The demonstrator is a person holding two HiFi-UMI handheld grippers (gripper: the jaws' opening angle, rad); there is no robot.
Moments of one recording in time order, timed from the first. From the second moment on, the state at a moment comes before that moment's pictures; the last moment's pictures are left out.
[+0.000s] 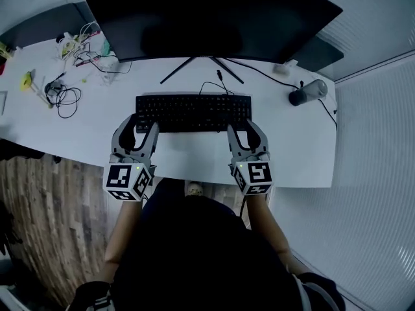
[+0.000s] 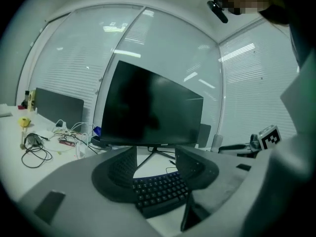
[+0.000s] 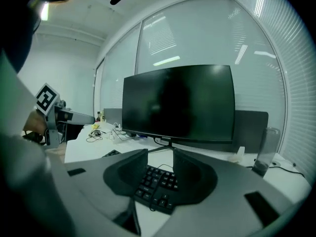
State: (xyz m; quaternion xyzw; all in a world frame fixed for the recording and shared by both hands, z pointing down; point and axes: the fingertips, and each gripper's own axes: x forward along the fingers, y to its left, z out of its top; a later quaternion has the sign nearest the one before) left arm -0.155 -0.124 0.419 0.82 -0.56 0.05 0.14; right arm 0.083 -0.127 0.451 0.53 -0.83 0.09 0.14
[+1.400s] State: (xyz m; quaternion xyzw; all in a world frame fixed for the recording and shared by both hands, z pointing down) left arm -0.198 -0.177 0.619 0.73 -0.46 0.28 0.42; right arm 0.163 -0.183 0.618 0.48 -0.71 0.43 0.28
